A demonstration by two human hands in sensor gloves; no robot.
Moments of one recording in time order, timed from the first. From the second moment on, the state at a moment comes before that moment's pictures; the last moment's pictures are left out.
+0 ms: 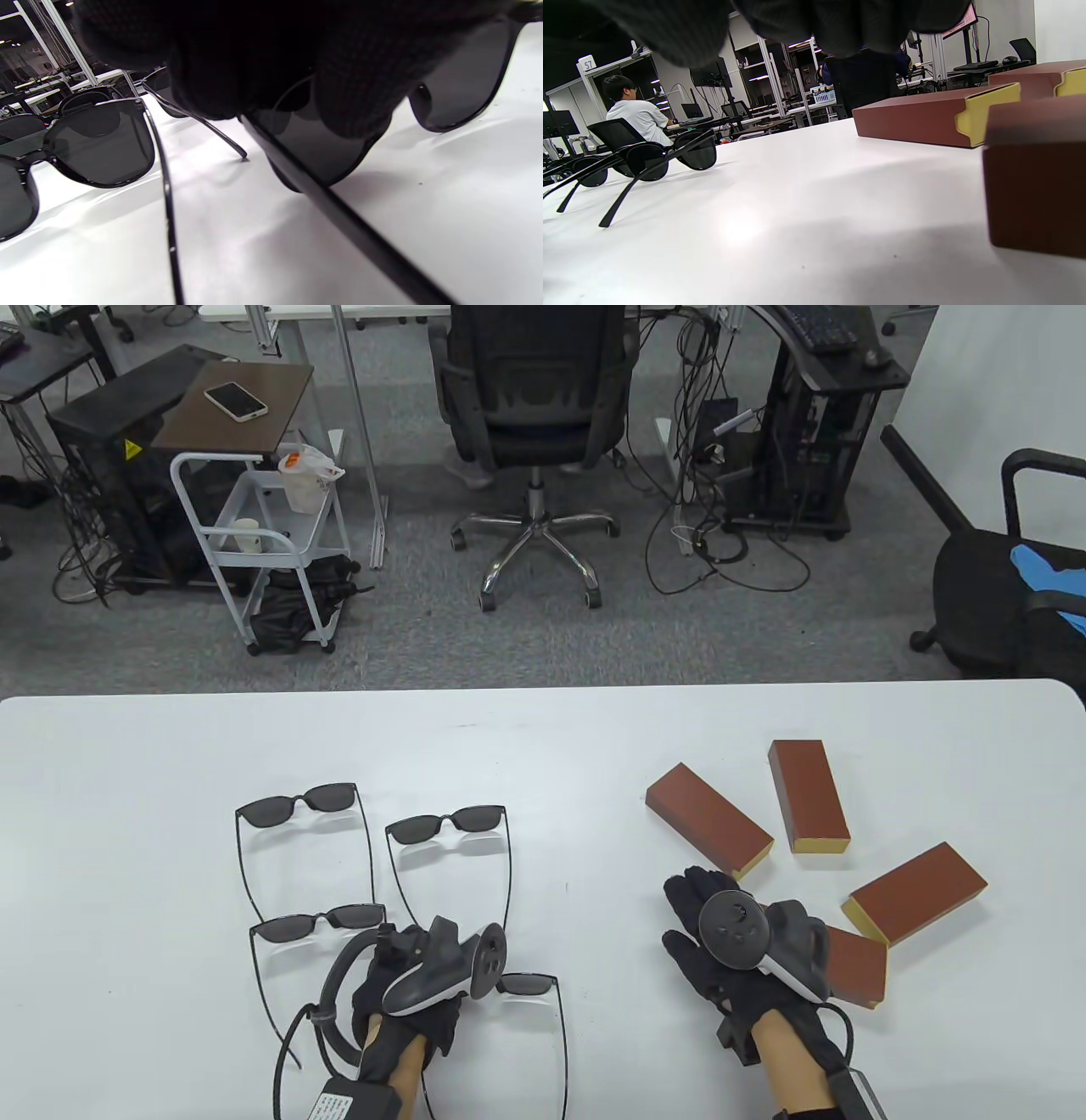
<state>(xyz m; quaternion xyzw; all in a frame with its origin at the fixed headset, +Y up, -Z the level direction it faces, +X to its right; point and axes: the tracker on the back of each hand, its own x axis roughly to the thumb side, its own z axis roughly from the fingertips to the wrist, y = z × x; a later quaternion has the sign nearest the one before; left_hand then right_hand) -0.133 -0.711 -0.295 -0.13 -0.11 -0.15 0.97 0.178 -0.719 -0.316 0.09 -0.02 0.99 0.15</state>
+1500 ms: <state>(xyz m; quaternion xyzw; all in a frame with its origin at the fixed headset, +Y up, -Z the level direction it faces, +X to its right) -0.103 -0.652 -0.310 -0.01 -0.13 0.40 0.91 0.196 -0.702 -0.315 0.06 -0.09 0.85 0.52</state>
